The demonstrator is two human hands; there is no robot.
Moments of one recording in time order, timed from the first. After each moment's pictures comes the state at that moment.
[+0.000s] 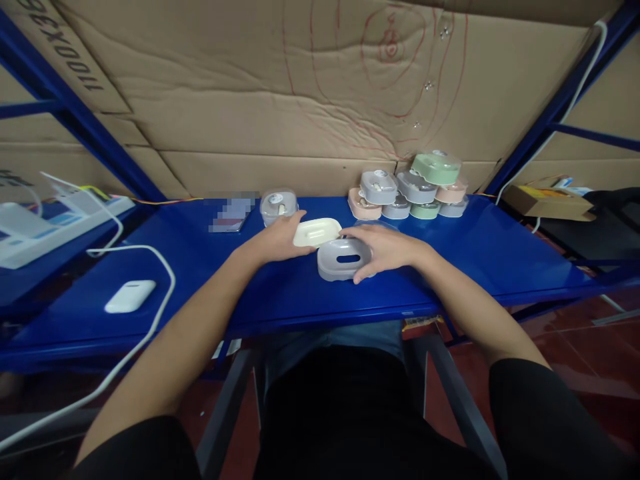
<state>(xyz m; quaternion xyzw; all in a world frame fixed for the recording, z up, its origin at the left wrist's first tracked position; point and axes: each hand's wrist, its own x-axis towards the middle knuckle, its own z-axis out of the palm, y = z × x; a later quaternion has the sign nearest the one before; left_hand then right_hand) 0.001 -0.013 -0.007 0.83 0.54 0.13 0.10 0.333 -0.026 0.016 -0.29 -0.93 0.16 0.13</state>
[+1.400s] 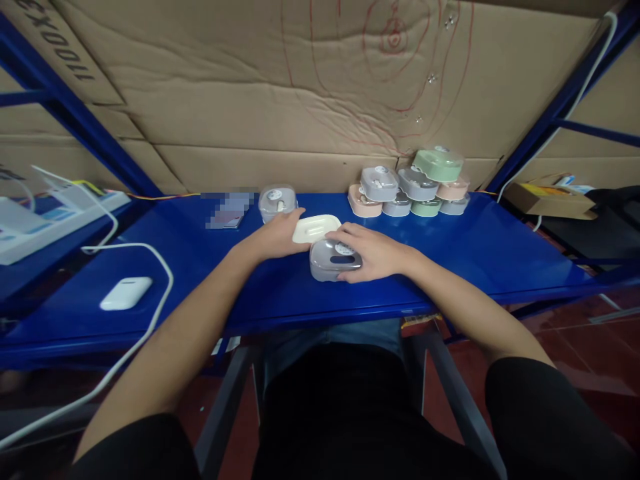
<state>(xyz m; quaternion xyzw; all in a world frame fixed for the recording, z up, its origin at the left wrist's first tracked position) -0.001 -0.009 -0.008 0.83 0.53 0.13 0.11 0.307 -0.042 0.002 -0.25 -0.95 0.12 0.14</state>
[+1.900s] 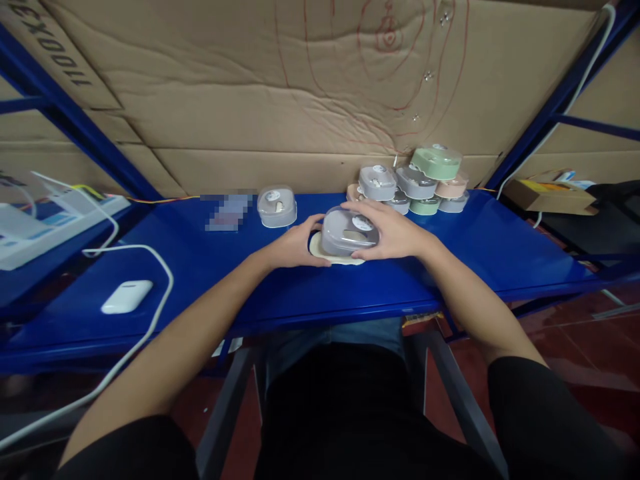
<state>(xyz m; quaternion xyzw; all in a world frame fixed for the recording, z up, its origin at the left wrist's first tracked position) 0.024 -0.017 -0.025 0.85 0.40 0.24 0.27 0.341 -0.023 0.023 -0.28 -0.92 0.11 0.24</state>
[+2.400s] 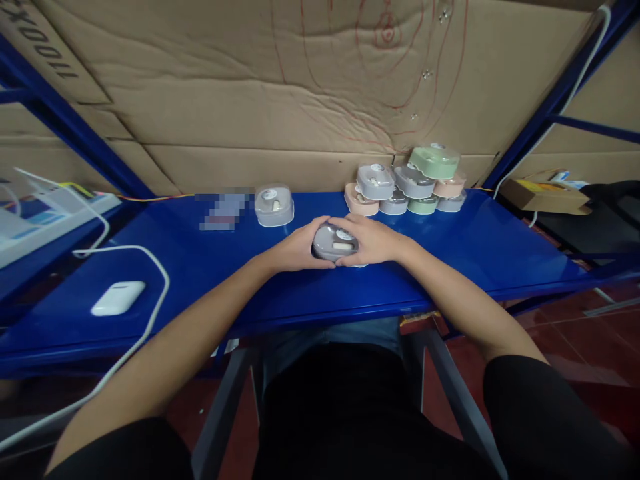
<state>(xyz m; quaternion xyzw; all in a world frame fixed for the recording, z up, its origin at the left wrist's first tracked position) 0.037 -0.024 -0.028 0.85 0.40 0.23 0.25 0.315 -0.011 -0.007 -0.33 -0.93 0.10 0.15</state>
